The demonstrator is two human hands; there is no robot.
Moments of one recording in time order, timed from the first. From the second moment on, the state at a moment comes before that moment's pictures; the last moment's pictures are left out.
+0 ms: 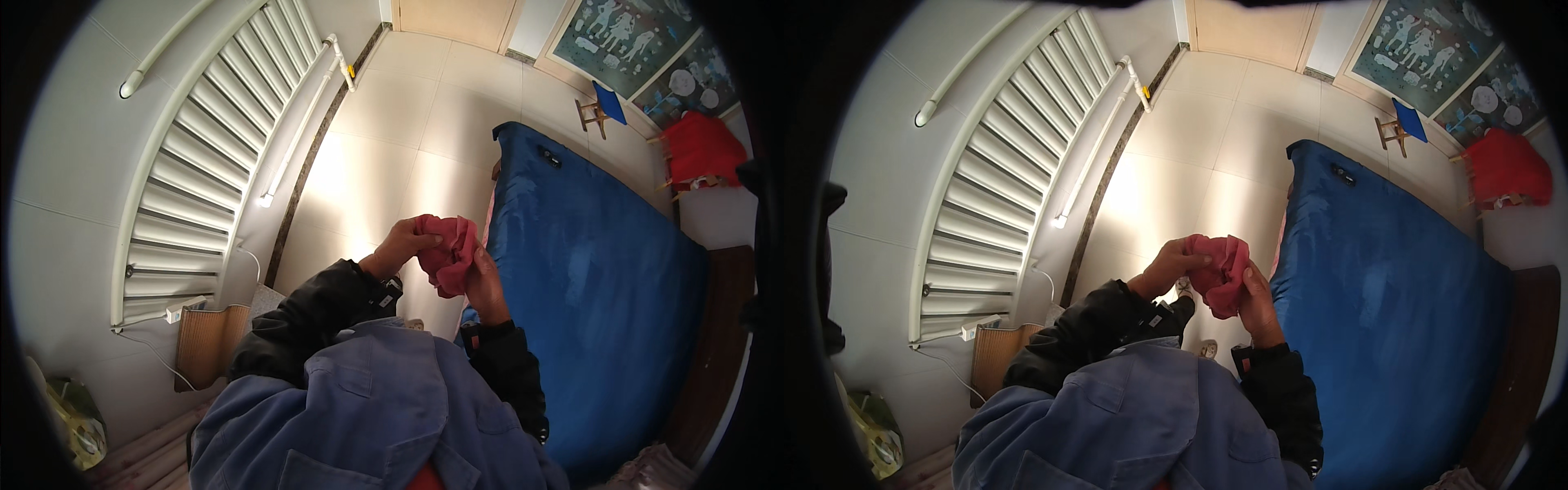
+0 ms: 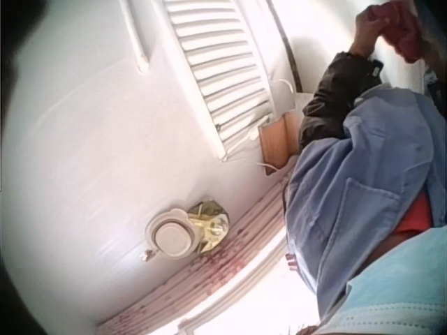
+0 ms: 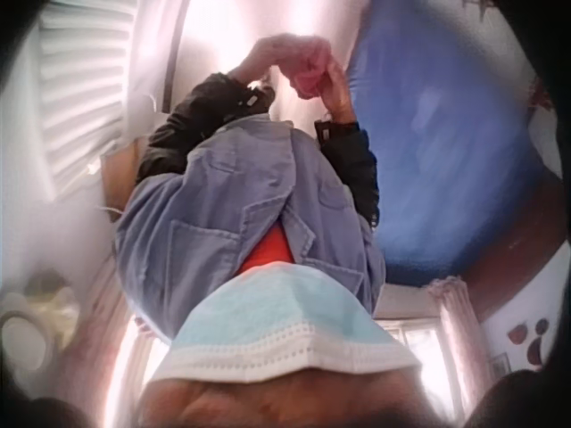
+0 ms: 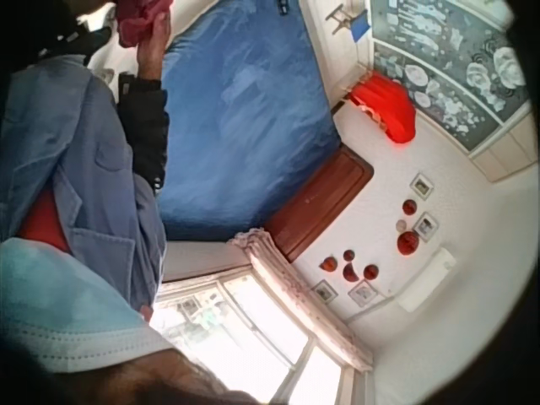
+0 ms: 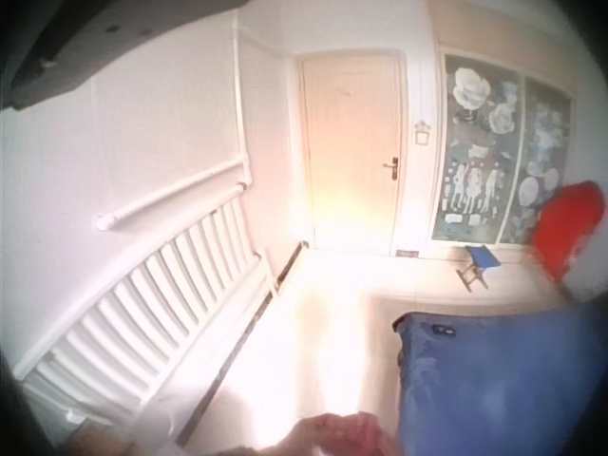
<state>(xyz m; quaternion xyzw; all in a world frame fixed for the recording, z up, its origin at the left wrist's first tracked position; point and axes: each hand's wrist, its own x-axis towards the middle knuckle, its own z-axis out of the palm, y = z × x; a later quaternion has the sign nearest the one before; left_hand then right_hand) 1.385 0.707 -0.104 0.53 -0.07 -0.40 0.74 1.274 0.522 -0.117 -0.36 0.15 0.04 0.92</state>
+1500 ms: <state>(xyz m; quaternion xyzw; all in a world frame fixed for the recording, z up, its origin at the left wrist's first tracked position) 2.061 0.398 -0.107 0.54 -0.14 -0.55 0.62 1.953 0.216 -0.103 -0.51 0.15 -0.08 0.85</state>
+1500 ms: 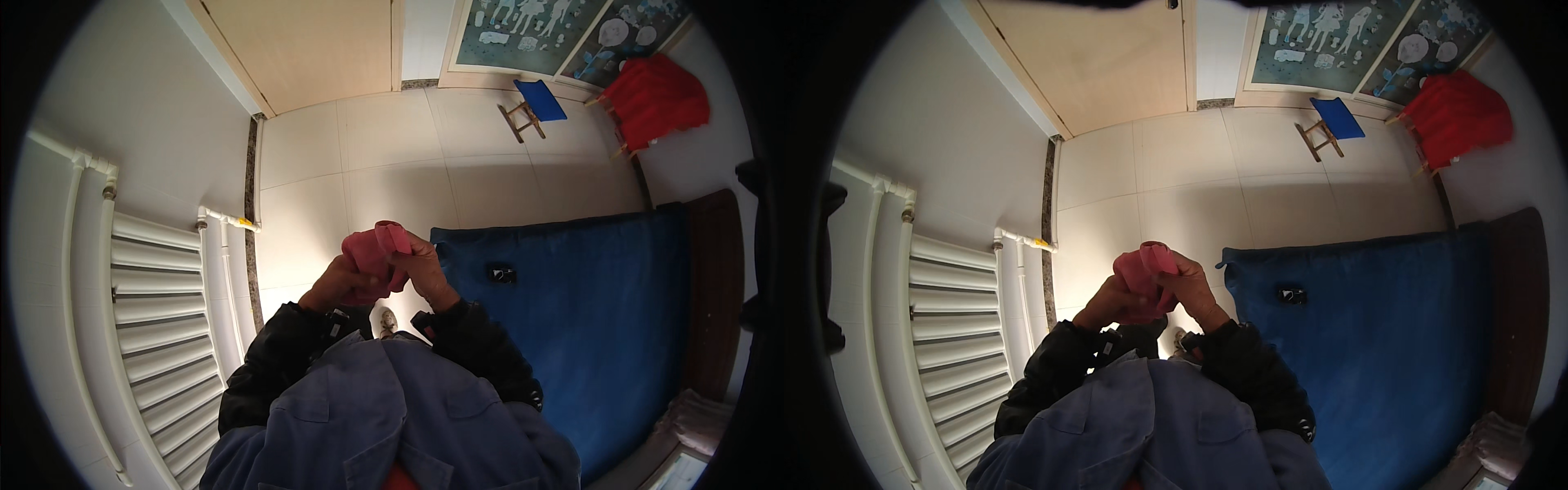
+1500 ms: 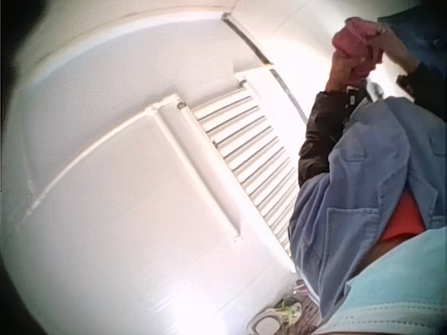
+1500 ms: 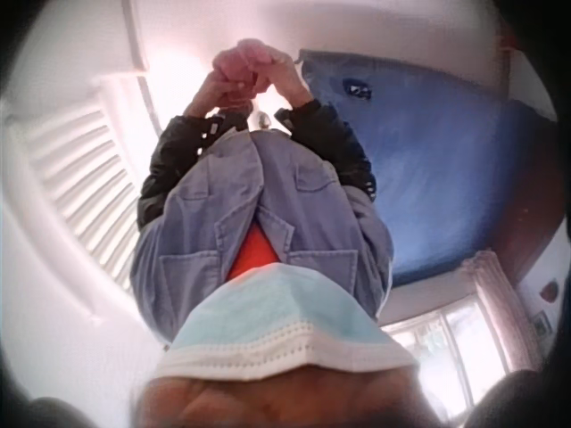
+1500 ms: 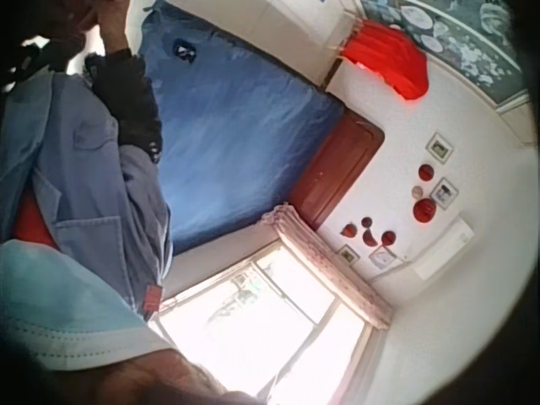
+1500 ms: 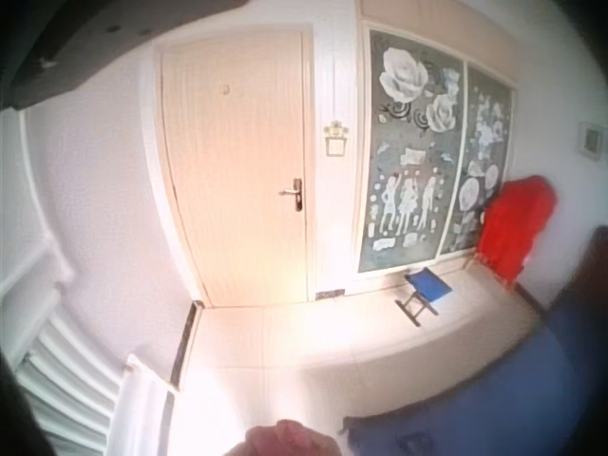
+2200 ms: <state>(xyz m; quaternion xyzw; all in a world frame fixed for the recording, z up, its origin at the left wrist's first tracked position) 2.327 0.060 -0.157 0.42 -0.14 -0.70 0.56 2.107 -0.023 -0.135 -0.74 0.21 -0.24 0.59</state>
